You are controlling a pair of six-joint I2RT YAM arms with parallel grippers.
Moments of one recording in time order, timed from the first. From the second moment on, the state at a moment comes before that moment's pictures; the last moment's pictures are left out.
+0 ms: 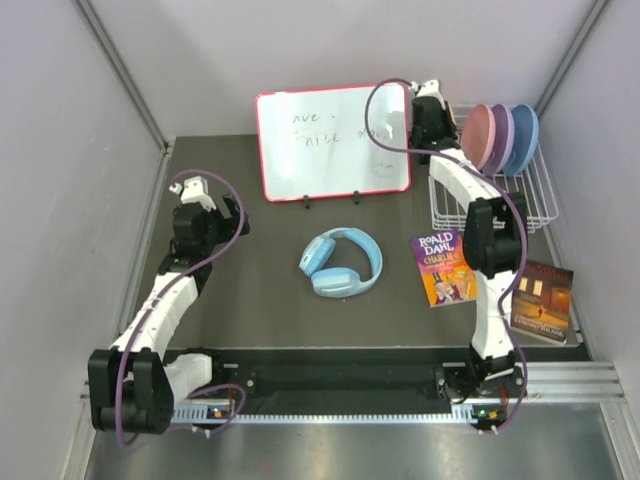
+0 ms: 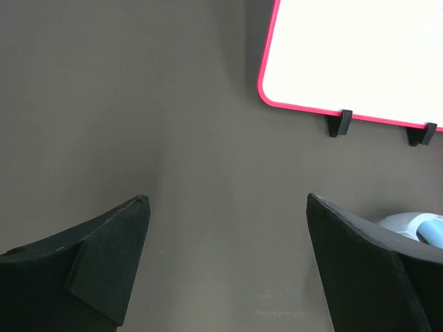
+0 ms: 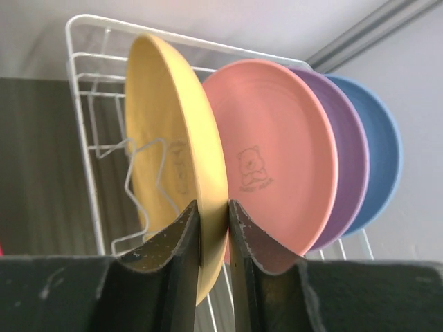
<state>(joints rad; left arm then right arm) -0.05 1.09 0.65 0.05 0.02 -0.34 0.26 2.16 1.89 -0.11 0.74 -0.32</state>
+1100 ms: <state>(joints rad) -0.08 1.01 0.66 0.17 0.38 -0.55 0.48 1.26 1.41 -0.22 0.58 0.05</state>
